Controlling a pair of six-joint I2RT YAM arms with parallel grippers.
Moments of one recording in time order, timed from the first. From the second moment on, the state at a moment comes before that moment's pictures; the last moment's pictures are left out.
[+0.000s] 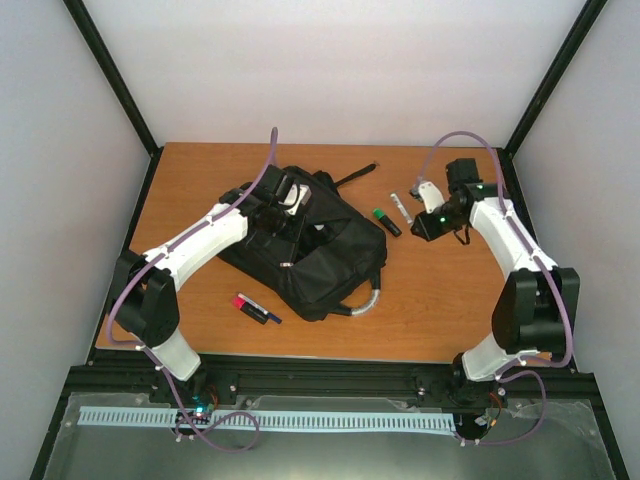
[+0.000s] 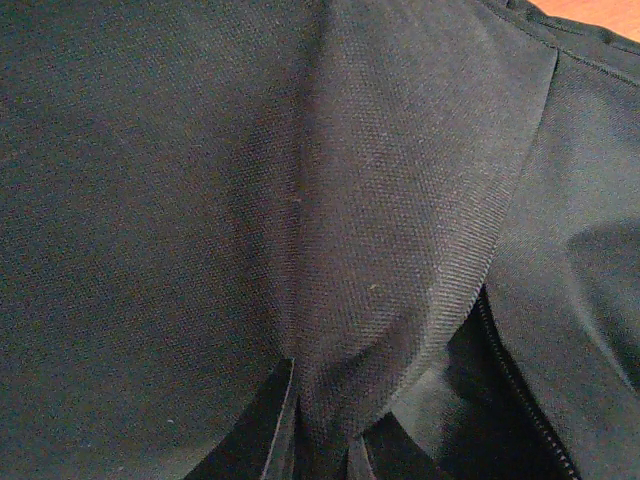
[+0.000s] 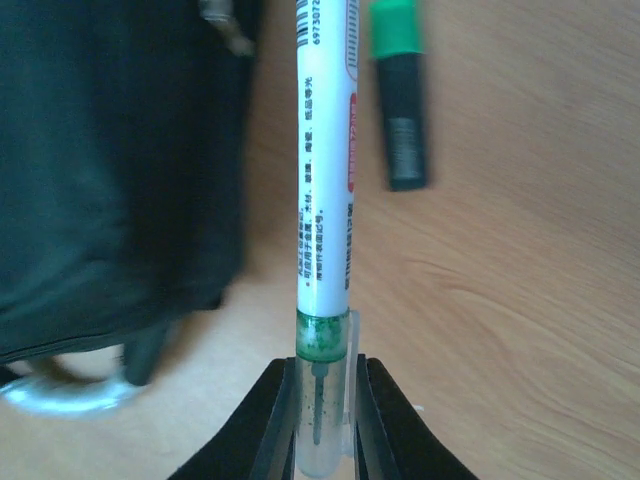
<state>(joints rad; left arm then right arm) -0.54 1.65 1.35 -0.73 0.17 -0.25 0.04 1.60 1.29 -0.90 -0.36 -0.40</state>
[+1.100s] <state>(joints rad) -0.54 1.65 1.35 -0.73 0.20 -0.25 0.46 1.78 1.46 -1.11 -0.45 -0.32</state>
